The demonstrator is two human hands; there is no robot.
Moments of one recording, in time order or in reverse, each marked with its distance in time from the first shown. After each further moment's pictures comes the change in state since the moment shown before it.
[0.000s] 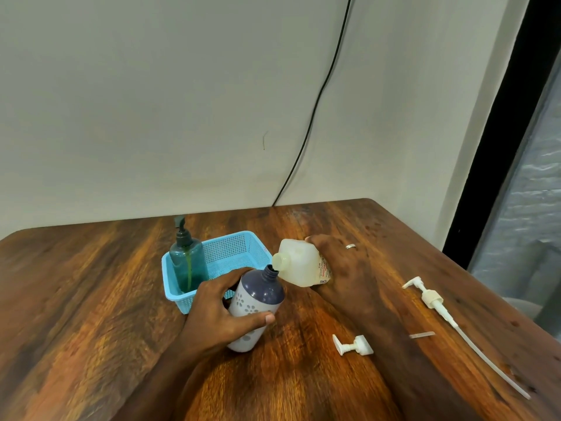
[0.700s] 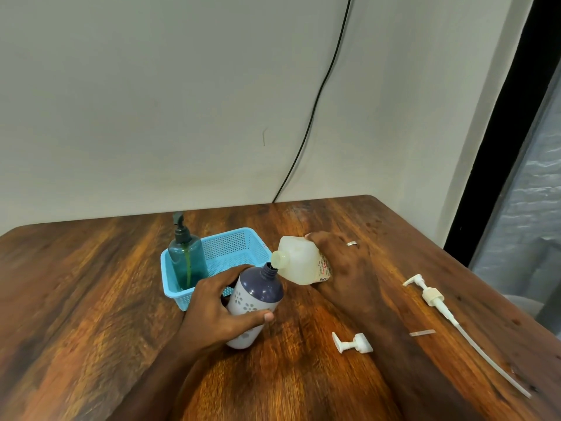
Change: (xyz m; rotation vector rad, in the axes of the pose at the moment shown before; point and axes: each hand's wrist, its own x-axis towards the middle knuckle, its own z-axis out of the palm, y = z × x) left_hand 0.000 -0.002 0.000 0.016 -0.010 0.040; right_hand 0.000 0.002 0.001 -0.007 0.018 -0.036
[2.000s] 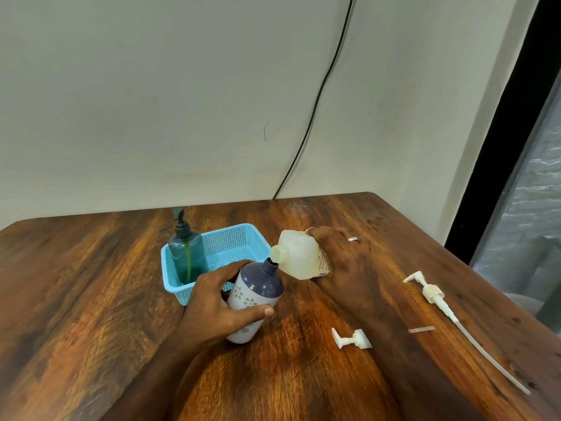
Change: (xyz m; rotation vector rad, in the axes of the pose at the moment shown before) left_hand -0.001 -0.004 0.002 0.025 0.004 -0.038; right_hand 0.003 0.001 0.003 -0.018 0.028 -0.021
